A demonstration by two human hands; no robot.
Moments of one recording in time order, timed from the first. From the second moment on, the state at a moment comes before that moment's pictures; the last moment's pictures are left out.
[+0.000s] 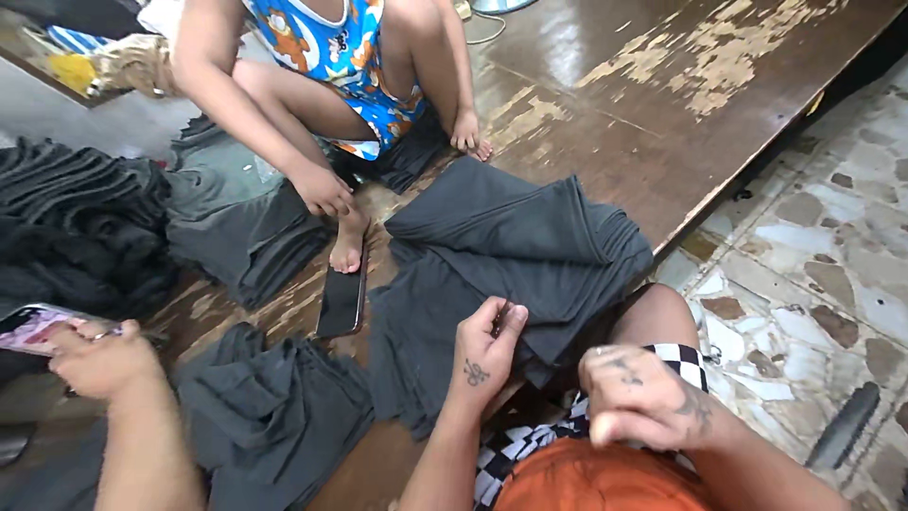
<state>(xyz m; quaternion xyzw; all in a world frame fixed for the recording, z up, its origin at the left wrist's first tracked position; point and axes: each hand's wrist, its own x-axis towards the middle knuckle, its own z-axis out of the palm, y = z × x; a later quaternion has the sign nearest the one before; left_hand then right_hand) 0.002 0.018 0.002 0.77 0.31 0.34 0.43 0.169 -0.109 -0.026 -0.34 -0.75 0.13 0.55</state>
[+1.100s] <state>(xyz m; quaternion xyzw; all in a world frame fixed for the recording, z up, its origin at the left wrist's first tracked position) -0.027 0.074 -0.013 0.77 0.34 0.34 0.43 0.240 -0.004 -0.027 -0.63 -0.70 -0.07 0.33</state>
